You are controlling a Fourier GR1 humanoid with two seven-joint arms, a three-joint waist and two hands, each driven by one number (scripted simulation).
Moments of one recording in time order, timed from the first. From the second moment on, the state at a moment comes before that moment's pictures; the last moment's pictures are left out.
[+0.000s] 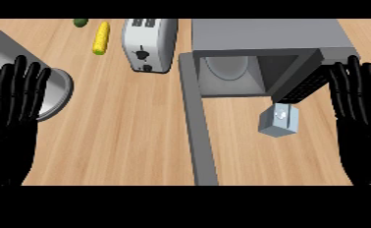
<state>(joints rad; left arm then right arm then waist) 0.02 0.14 0.02 -2.10 0.01 -0.02 -0.01 0.01 -0.09 0.01 -2.10 -0.03 0.00 0.01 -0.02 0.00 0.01</state>
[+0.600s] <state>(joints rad) 0.12 0.04 -0.01 -2.22 0.03 0.06 0.12 -0.01 -0.01 0.28 -2.17 0.07 -0.08 0.09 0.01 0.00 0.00</state>
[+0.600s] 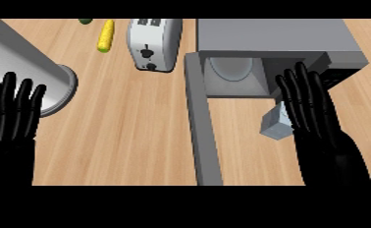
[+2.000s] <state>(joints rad) 0.51 0.01 0.05 -2.36 0.20 -0.12 -0.05 0.07 -0.02 0.23 -1.92 0.11 -0.28 -0.10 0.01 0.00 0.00</state>
